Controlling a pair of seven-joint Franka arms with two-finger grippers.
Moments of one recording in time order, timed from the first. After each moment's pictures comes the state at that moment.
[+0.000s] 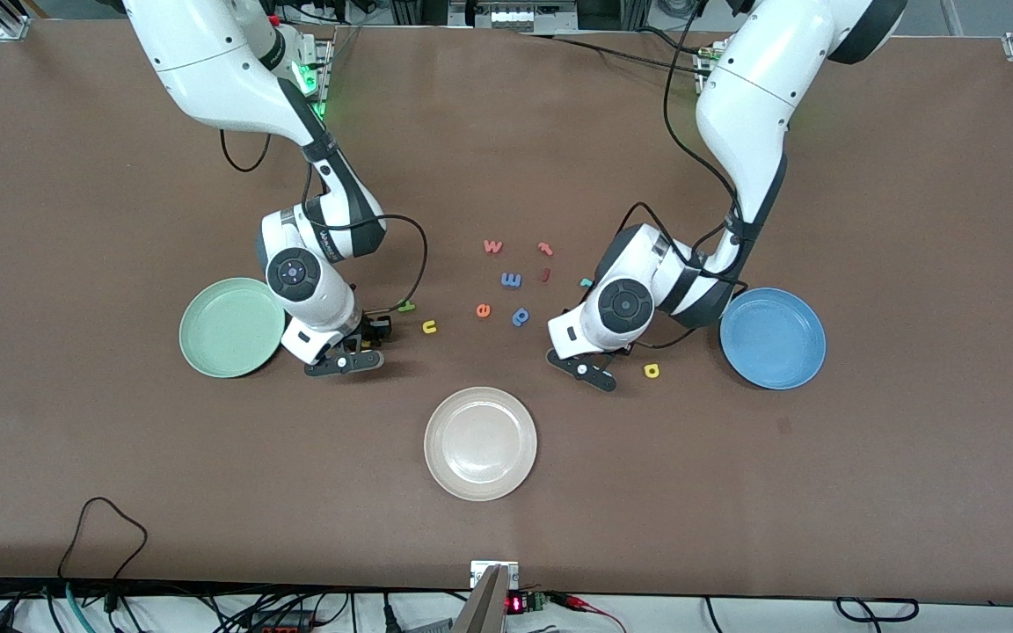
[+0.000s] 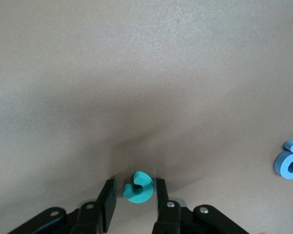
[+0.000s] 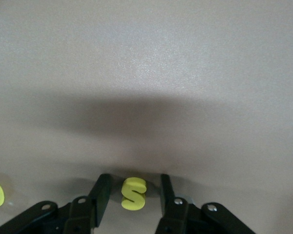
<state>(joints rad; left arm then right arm) -0.45 0.82 -0.11 -1.49 -0.03 2.18 -0.07 0.45 0.64 -0.05 -1.84 0.04 2.49 0.20</state>
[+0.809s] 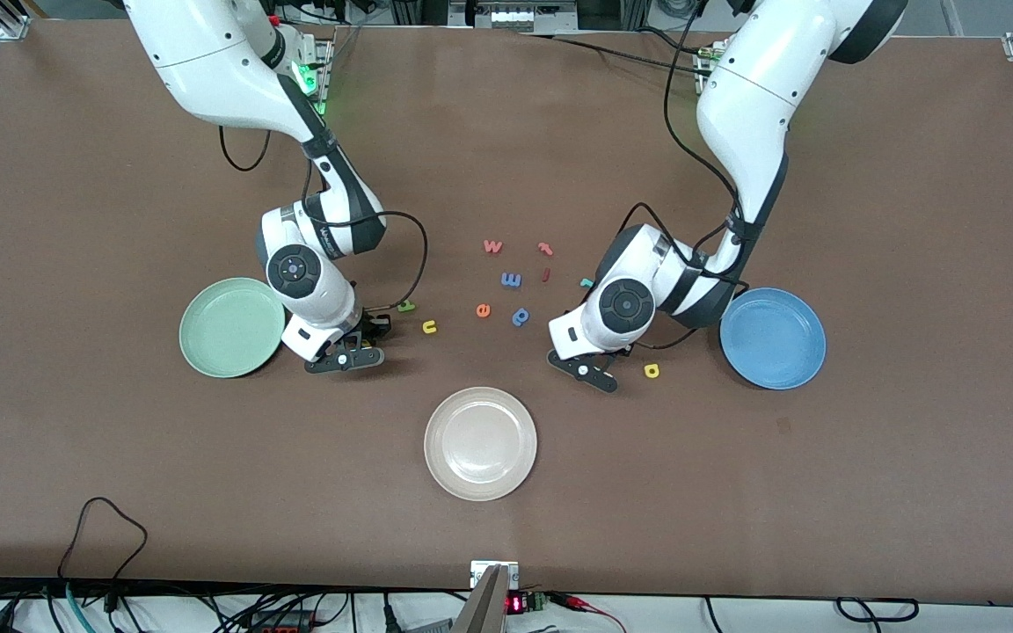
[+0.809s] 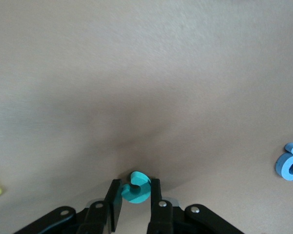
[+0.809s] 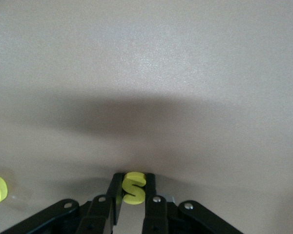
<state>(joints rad) -0.44 0.80 -0.10 -1.48 -0.03 2.16 -0.07 0.46 0.63 -0.05 -1.86 0.04 2.49 0.21</state>
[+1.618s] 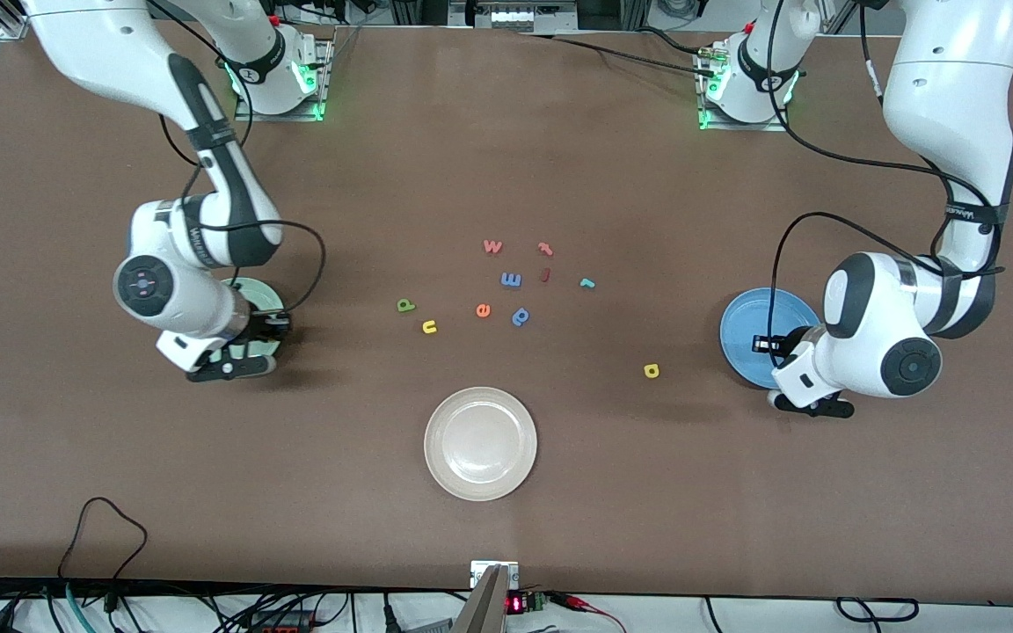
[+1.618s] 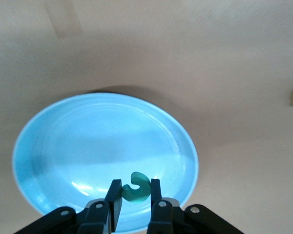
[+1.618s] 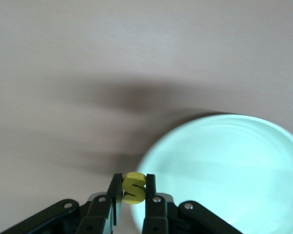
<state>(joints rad) -0.01 0.64 -0.07 -1.63 -0.02 1.93 0.03 0.20 0.48 -0.07 -1.89 0.04 2.25 -0.06</state>
